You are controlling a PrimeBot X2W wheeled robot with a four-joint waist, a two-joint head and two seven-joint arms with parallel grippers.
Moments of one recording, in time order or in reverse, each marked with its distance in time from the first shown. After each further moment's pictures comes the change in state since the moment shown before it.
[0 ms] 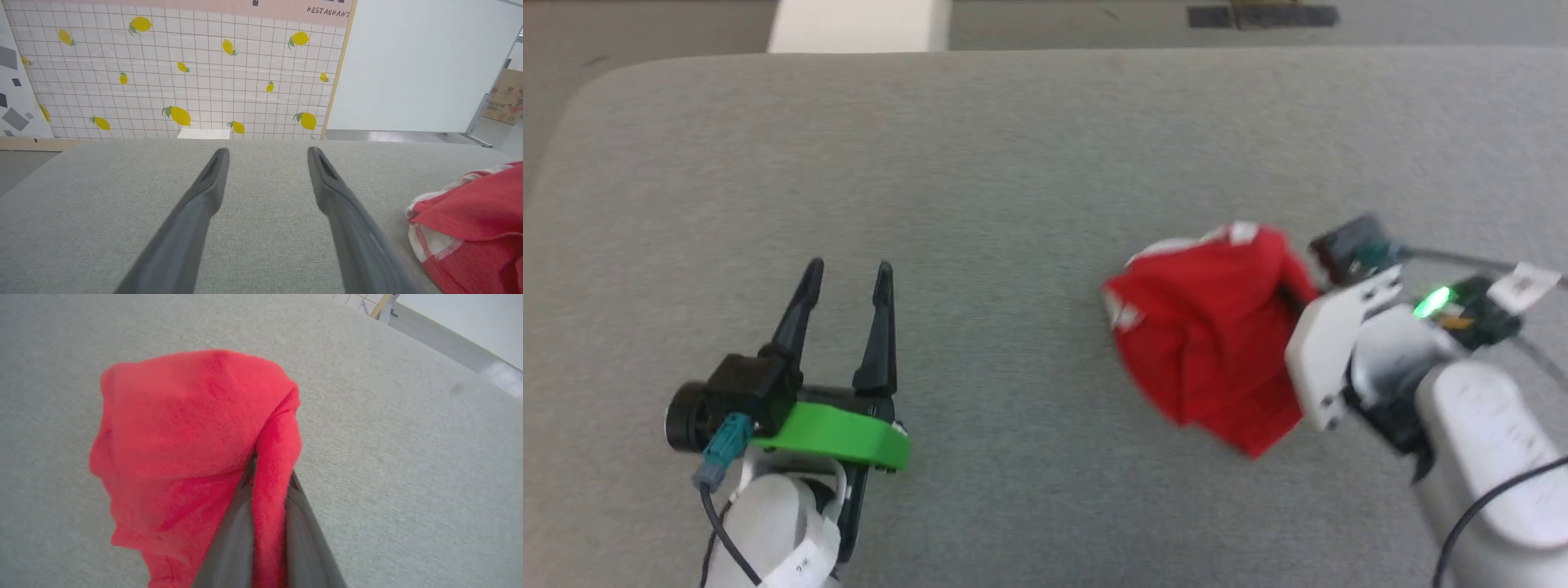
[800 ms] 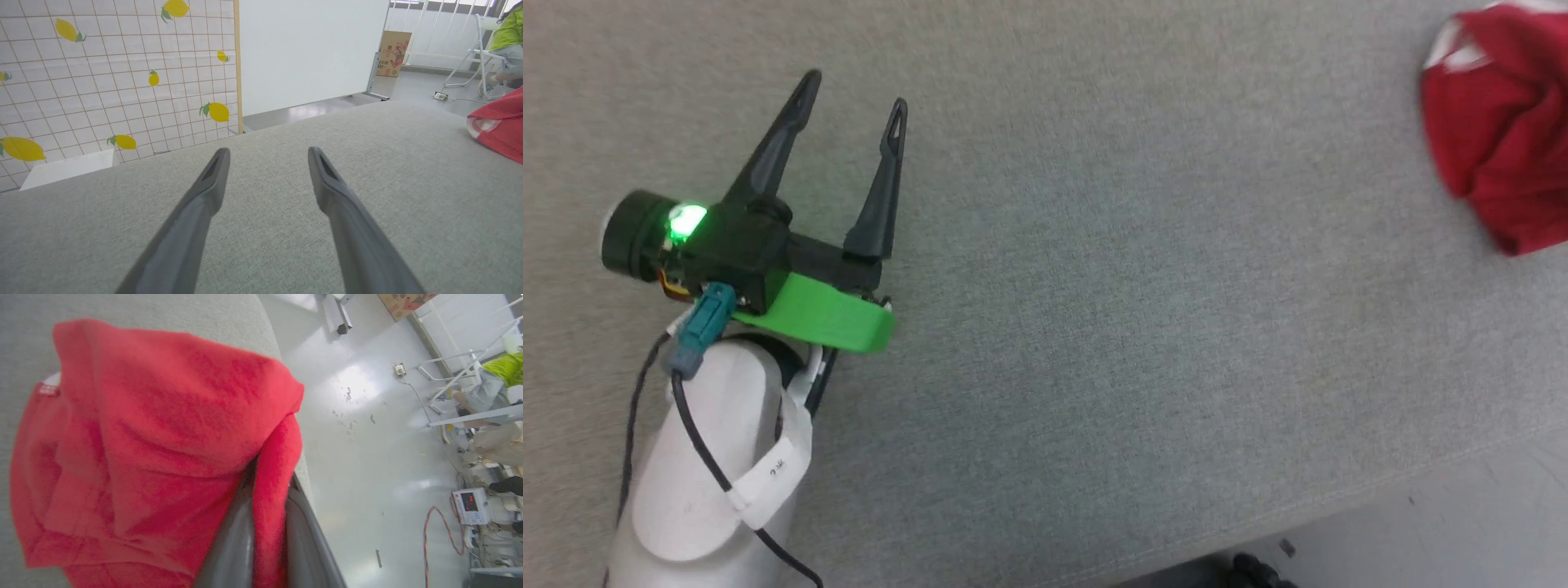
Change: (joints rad) left arm -0.268 0.170 -0.140 -0.124 0.050 0.000 0.083; right arm -0.378 -0.193 -0.439 0.496 -0.294 0.000 -0.348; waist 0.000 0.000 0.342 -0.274
